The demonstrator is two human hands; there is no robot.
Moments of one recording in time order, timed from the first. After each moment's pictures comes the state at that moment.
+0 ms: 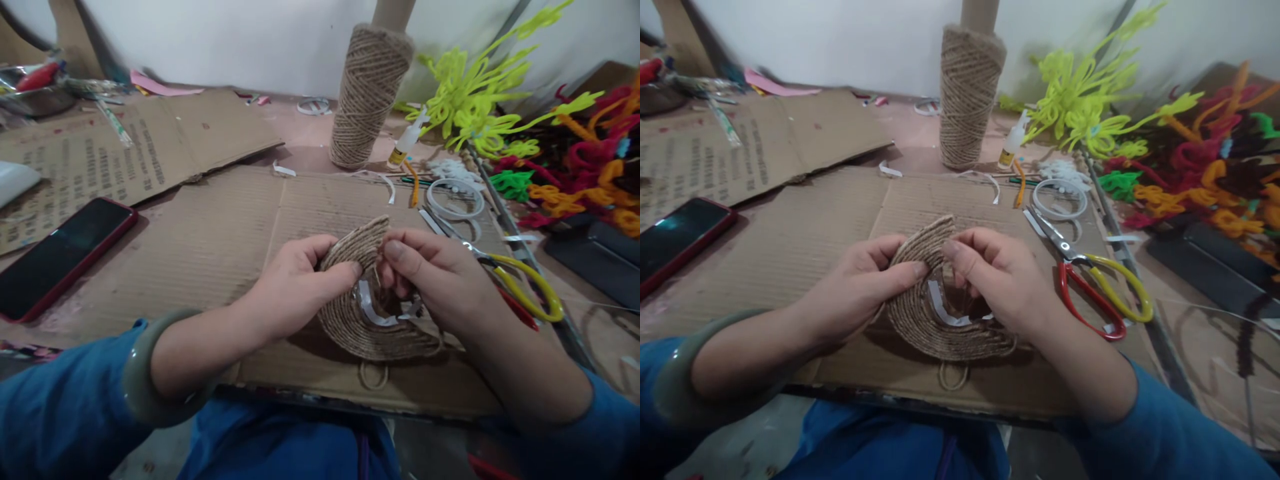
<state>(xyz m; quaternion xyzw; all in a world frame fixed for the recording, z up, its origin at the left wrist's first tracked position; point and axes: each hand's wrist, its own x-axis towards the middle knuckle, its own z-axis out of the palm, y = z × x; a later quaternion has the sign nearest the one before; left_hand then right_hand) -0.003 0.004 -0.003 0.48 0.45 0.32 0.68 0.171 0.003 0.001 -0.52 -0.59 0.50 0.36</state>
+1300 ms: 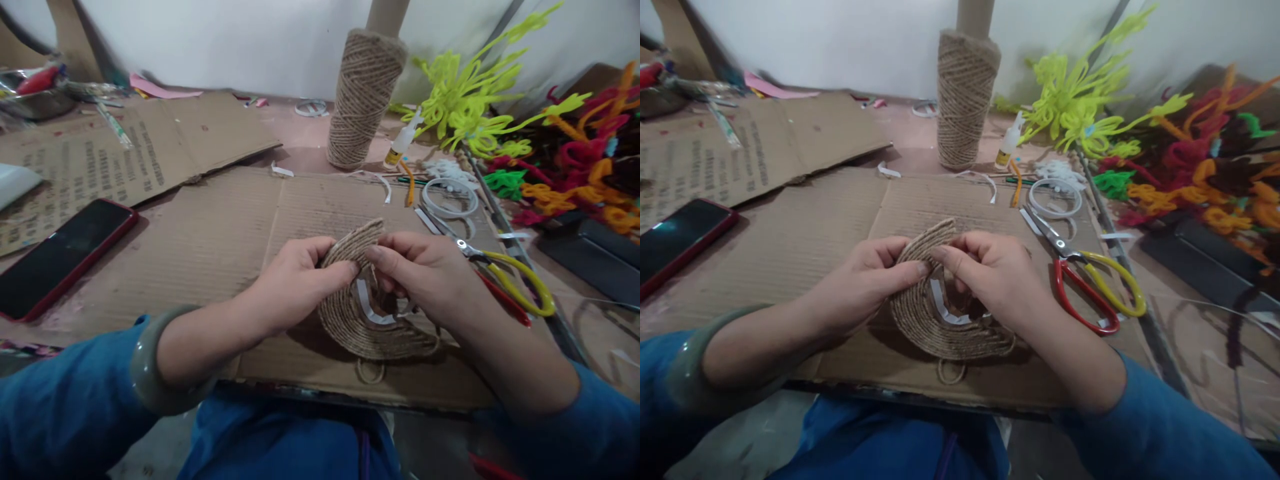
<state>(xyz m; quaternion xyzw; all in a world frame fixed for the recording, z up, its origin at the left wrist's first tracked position) -0.001 0.004 -0.001 0.44 0.44 0.31 0.72 0.170 0.002 0.004 -0.56 -0.59 0.48 0.32</state>
